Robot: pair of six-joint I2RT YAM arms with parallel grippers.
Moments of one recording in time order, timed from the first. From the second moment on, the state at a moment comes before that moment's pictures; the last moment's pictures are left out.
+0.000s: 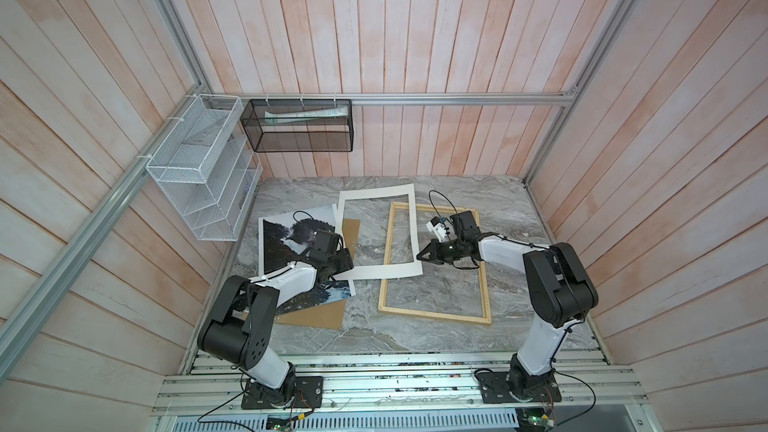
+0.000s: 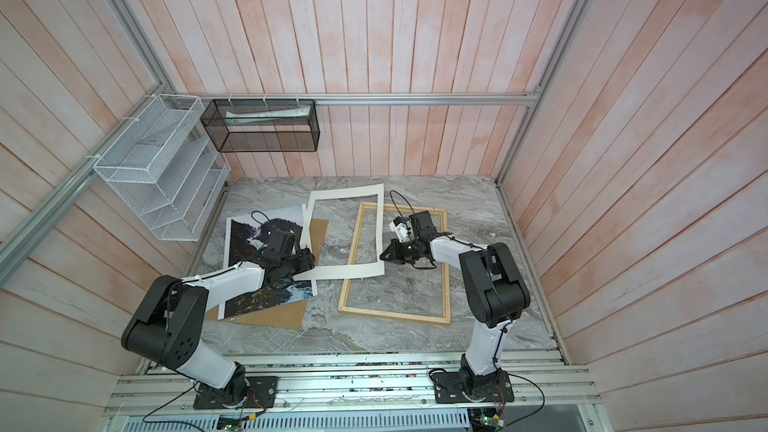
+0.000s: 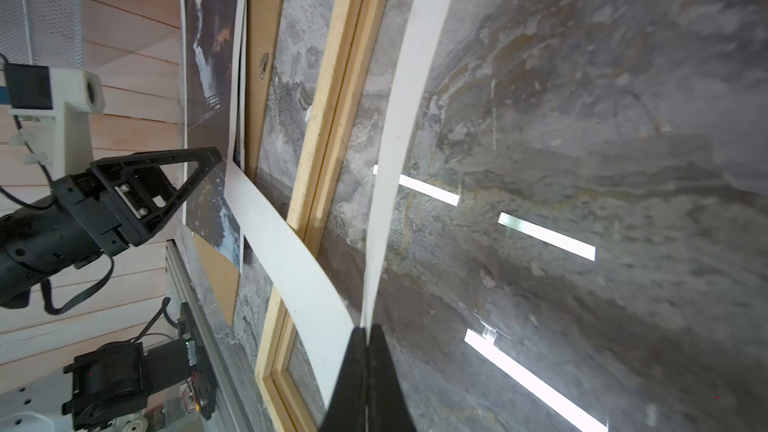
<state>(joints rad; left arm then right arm) -0.33 1.59 0.77 -0.11 -0.01 -0.57 0.35 1.83 1.04 -0.22 -0.69 0.38</state>
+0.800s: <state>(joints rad) -0.29 1.62 0.77 -0.03 0.15 -0.54 0.35 1.83 1.07 -0.28 -0.59 0.34</state>
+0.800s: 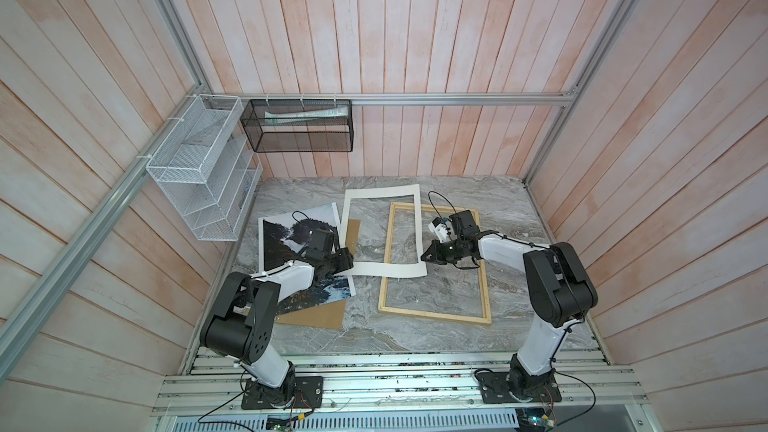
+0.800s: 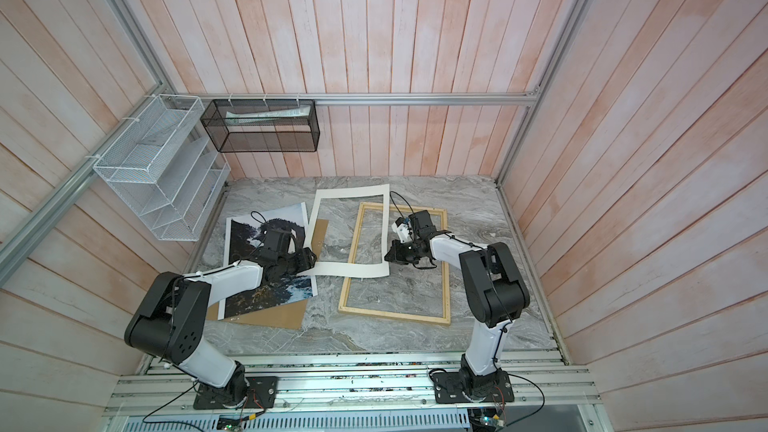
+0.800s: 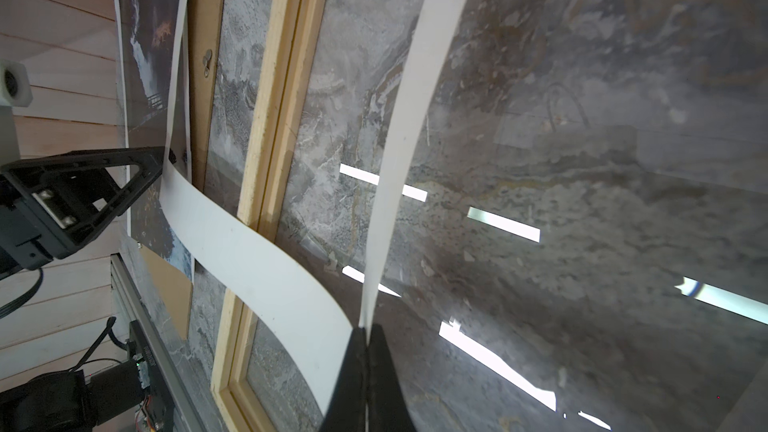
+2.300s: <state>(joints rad) -0.29 1.42 0.72 0.05 0.24 -0.54 0.34 1.83 1.07 -0.28 -0.57 0.34</state>
